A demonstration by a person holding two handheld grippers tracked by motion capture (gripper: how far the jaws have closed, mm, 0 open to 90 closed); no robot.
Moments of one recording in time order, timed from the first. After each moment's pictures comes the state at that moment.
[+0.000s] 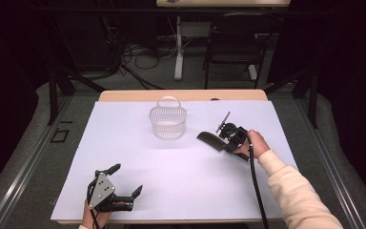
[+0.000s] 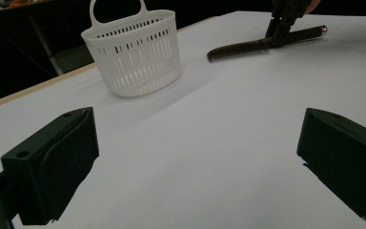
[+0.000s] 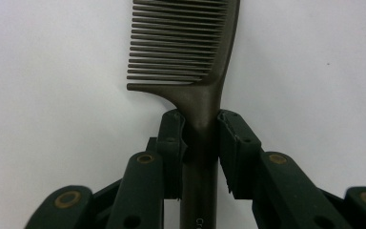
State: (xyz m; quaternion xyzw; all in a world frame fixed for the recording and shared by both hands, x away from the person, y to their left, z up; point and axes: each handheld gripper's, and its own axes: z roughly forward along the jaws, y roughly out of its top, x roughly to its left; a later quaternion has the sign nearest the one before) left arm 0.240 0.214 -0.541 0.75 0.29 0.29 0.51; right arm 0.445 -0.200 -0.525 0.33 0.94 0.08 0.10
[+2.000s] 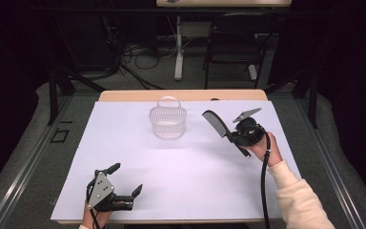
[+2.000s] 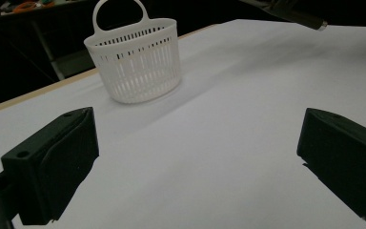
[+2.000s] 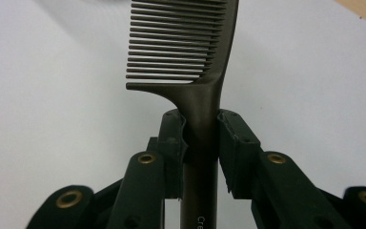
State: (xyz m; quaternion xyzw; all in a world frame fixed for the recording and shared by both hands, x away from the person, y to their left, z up) left arm 0.240 0.214 -0.539 0.75 0.30 0.29 0.52; right arm 0.412 -0.237 -0.479 0.37 0.87 0.29 0.16
